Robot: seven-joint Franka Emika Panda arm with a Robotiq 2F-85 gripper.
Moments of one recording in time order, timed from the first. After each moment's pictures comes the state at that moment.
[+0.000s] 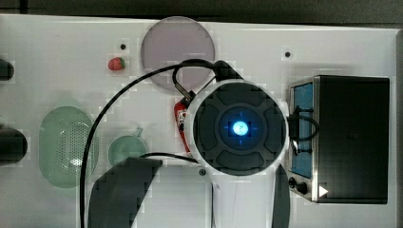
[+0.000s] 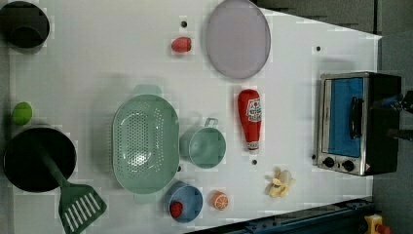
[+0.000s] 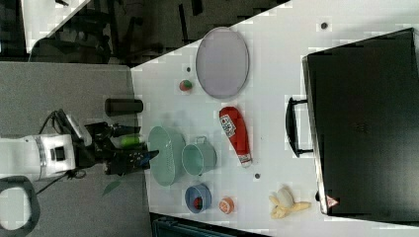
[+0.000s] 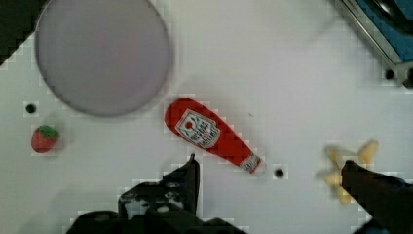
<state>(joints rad) -0.12 -0.21 0.10 -1.97 0.02 0.22 -0.08</state>
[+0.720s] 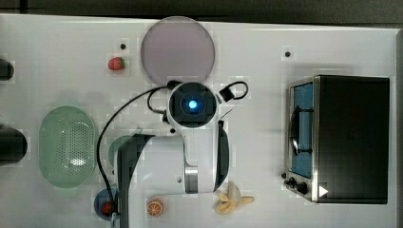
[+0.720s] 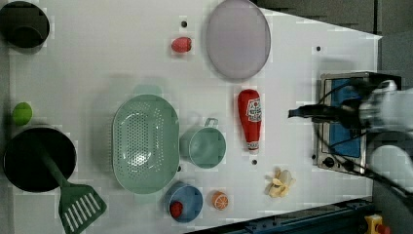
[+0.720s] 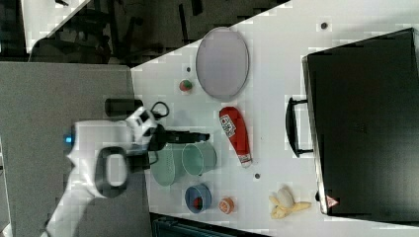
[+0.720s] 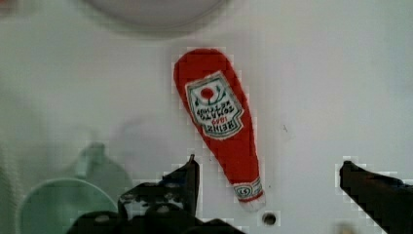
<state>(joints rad) -0.11 0.01 0.18 -2.27 0.01 0.63 -0.60</state>
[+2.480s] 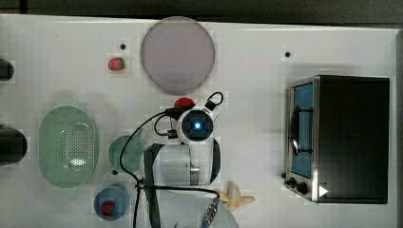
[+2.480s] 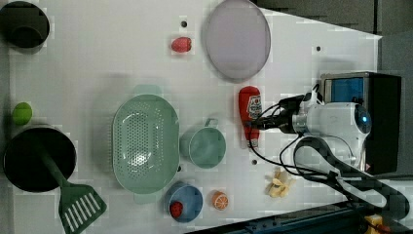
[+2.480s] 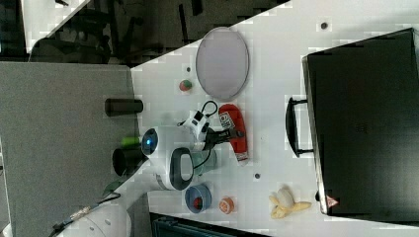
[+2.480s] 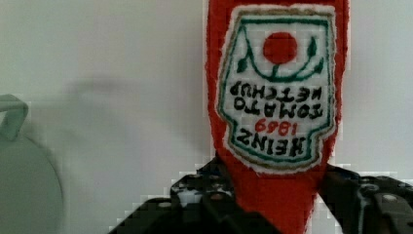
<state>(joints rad) -0.12 0.35 0.18 -2.42 0.02 1.14 -0.94</state>
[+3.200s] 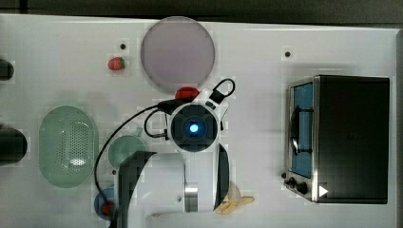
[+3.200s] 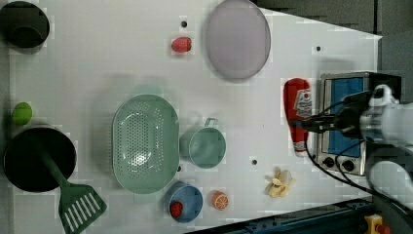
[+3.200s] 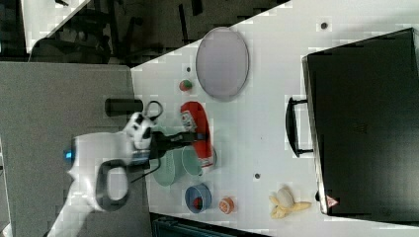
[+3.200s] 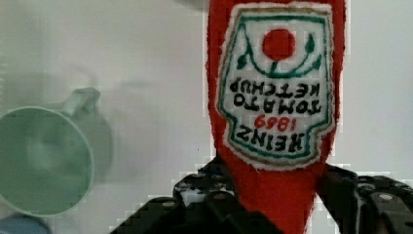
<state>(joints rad) -0.12 -0.09 0.19 -2.35 0.03 0.68 -0.94</state>
